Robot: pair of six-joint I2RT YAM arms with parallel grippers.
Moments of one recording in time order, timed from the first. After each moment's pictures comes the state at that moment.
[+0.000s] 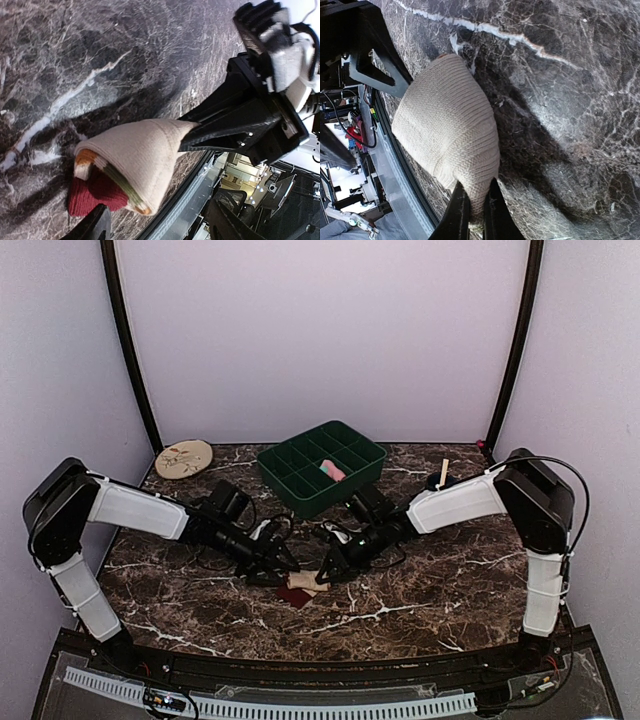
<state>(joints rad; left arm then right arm) -0.65 1.69 0.84 -0.12 0.80 -0.83 0.86 1.99 1.18 -0.21 -0.68 0.48</state>
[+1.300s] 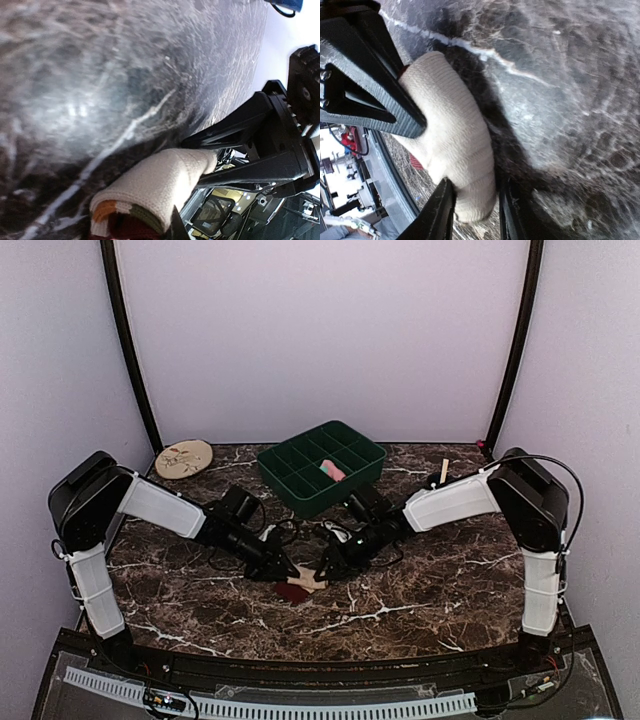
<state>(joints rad) -0.64 1.87 0.91 -0.06 0.81 -0.90 0.85 2.04 1.22 -0.24 -0.65 0.47</state>
